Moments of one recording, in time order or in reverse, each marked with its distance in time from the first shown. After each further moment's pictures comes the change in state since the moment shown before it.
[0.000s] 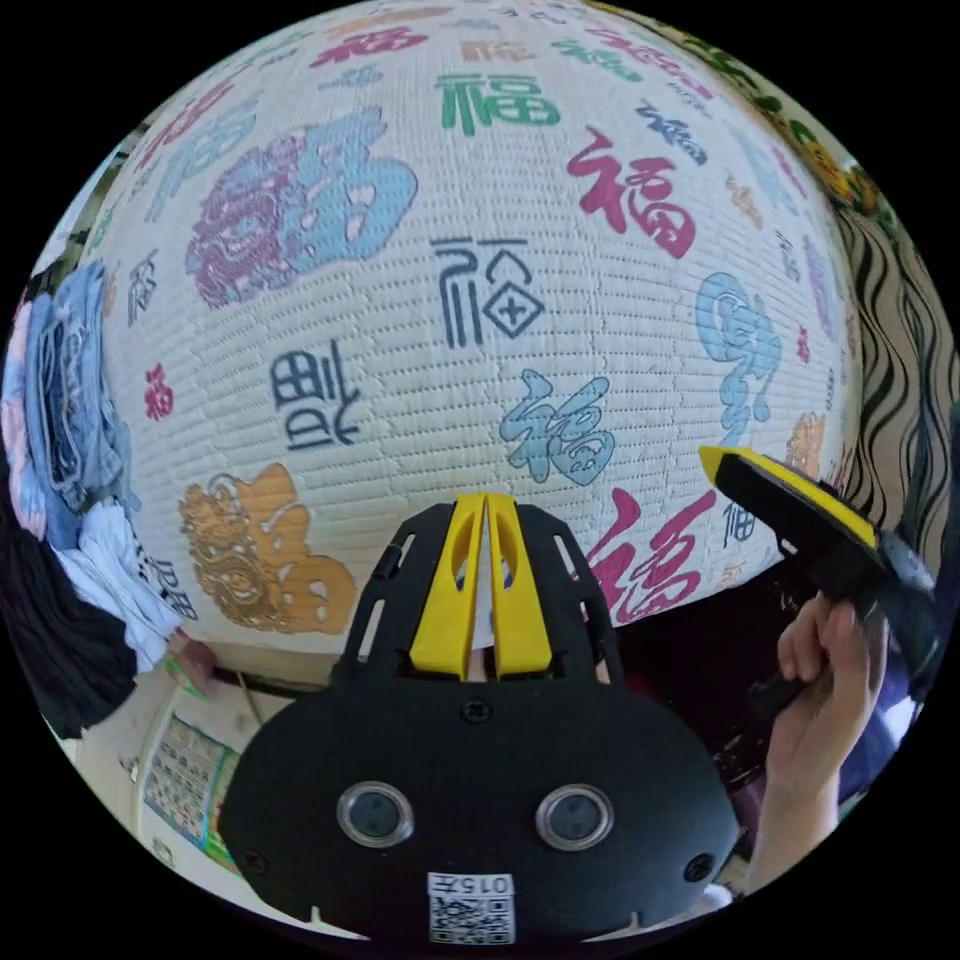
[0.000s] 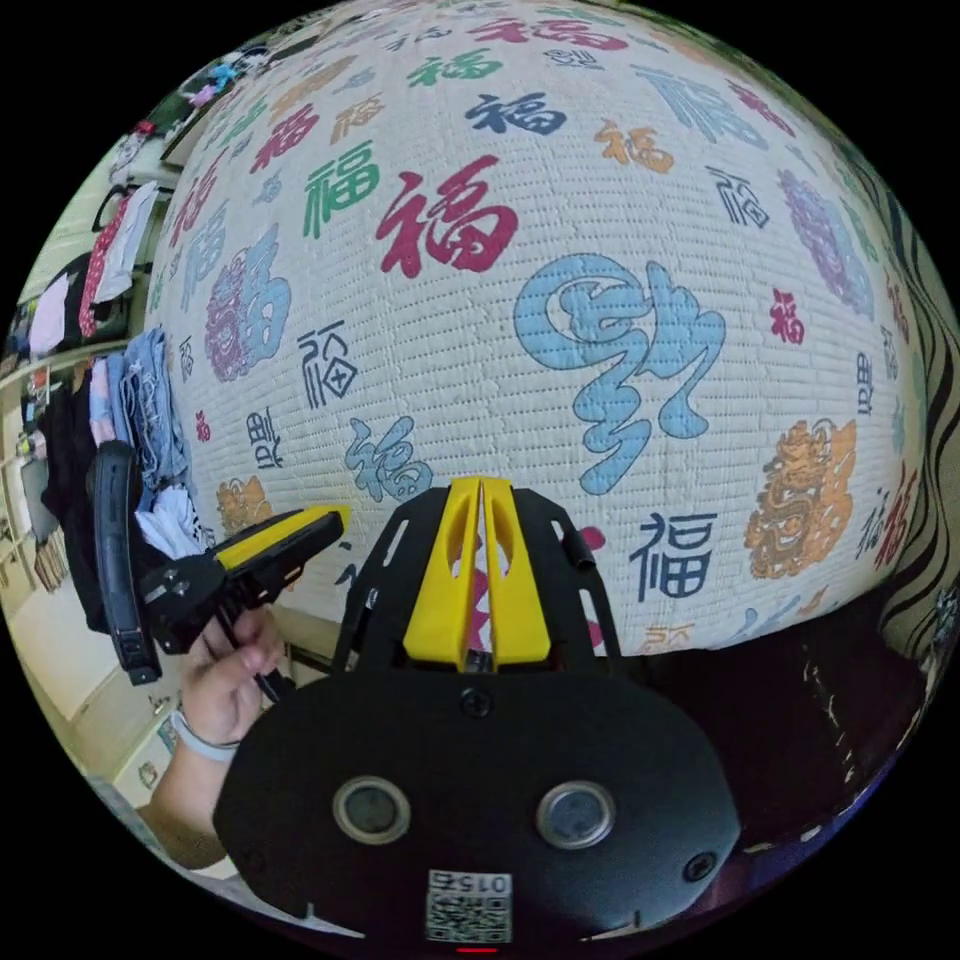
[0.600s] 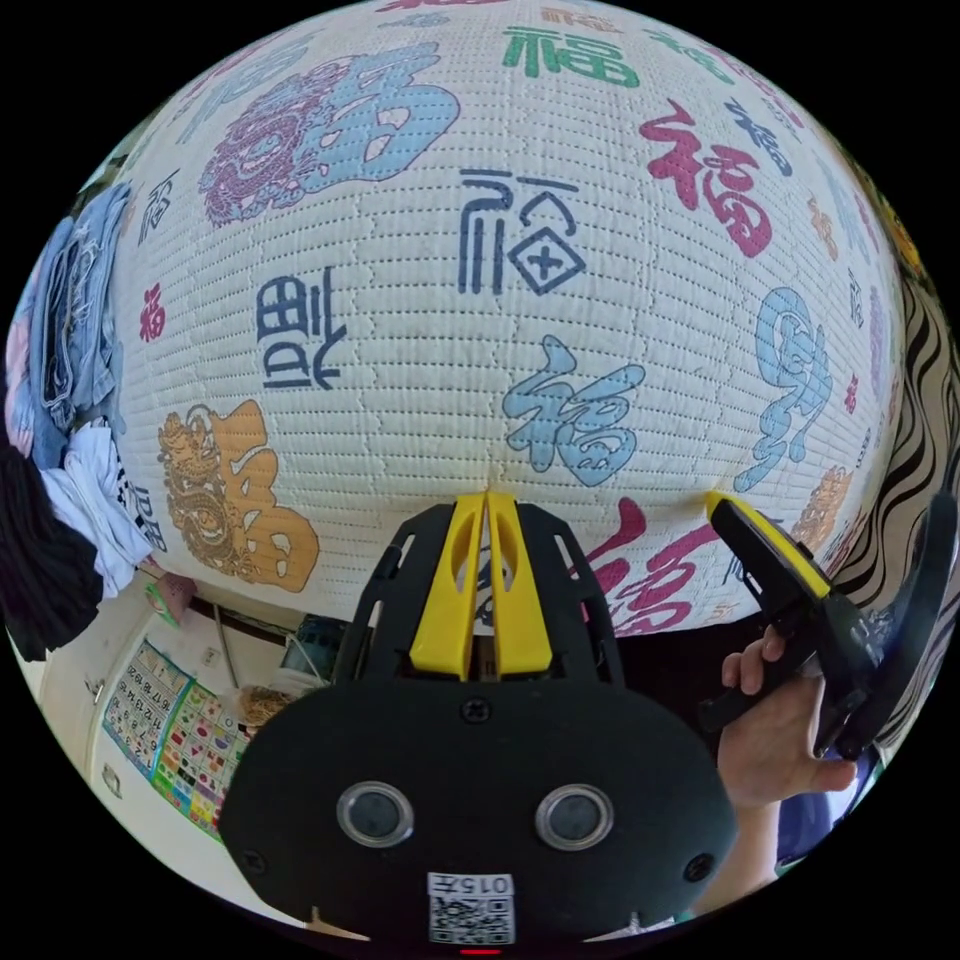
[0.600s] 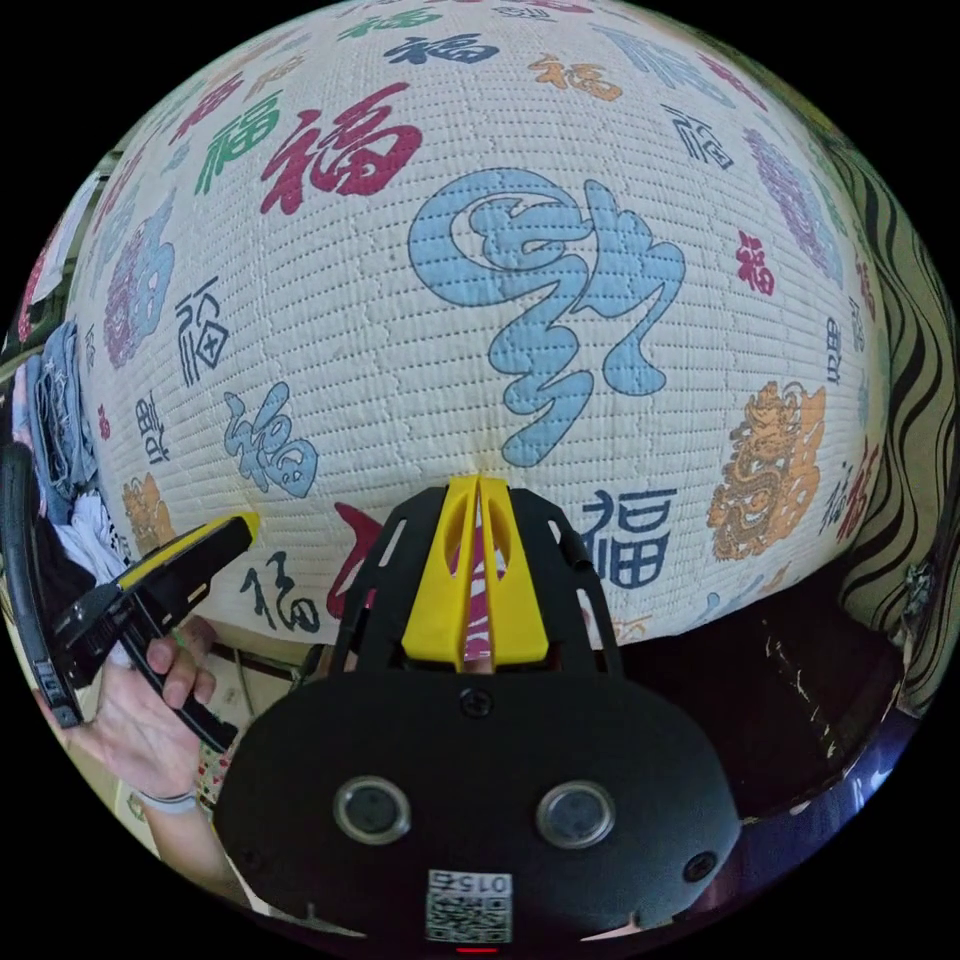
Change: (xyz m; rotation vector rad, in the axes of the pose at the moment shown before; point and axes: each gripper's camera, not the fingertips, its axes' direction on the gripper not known) left arm 0.112 -0.072 0.093 -0.082 -0.017 -0.165; right arm -0.017 -0.033 0.064 -0.049 0.209 0.016
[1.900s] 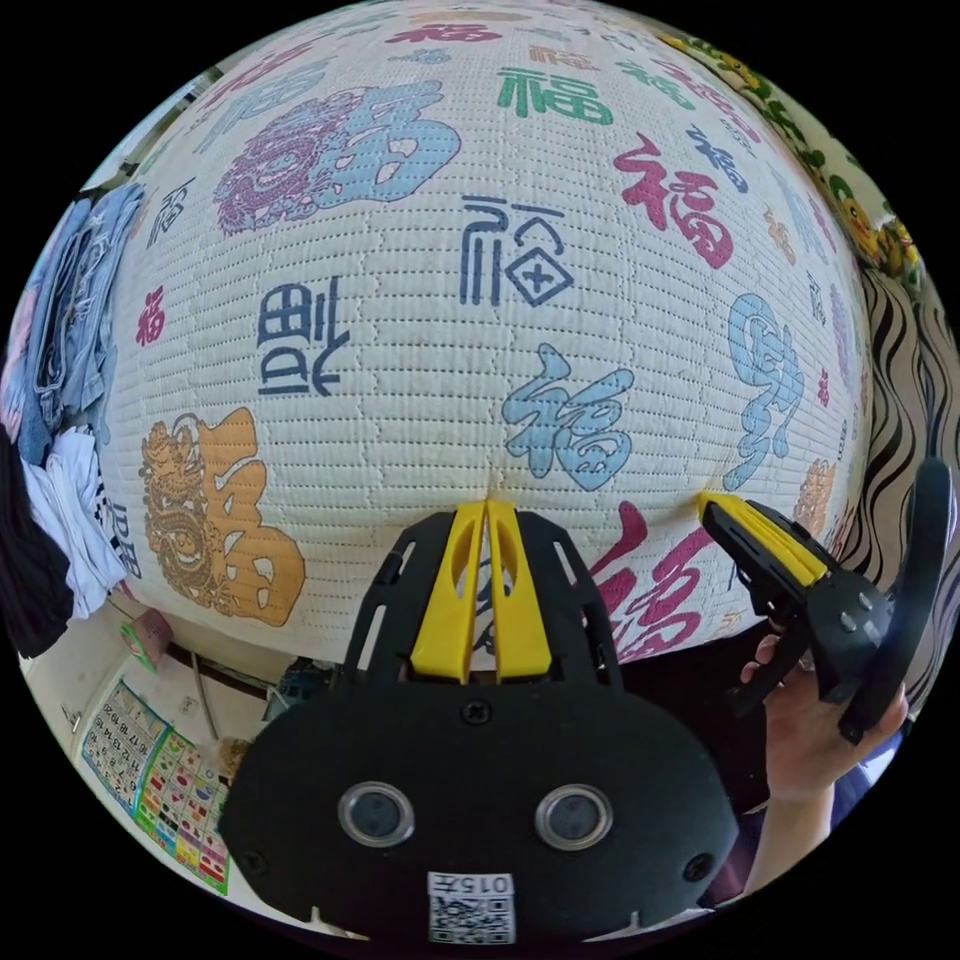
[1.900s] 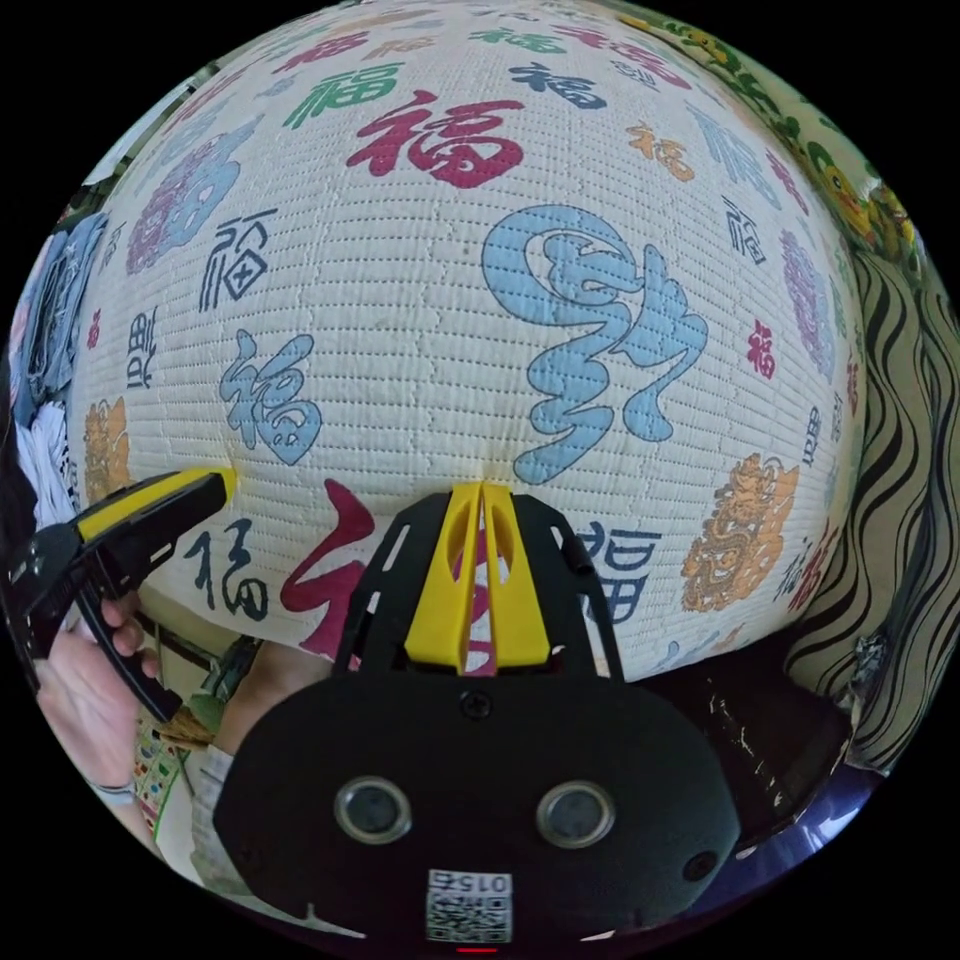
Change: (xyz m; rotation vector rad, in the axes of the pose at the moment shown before) left arm 0.113 -0.037 0.160 0.164 0.051 0.047; right arm 0.000 -0.047 0.078 0.114 0.146 -0.171
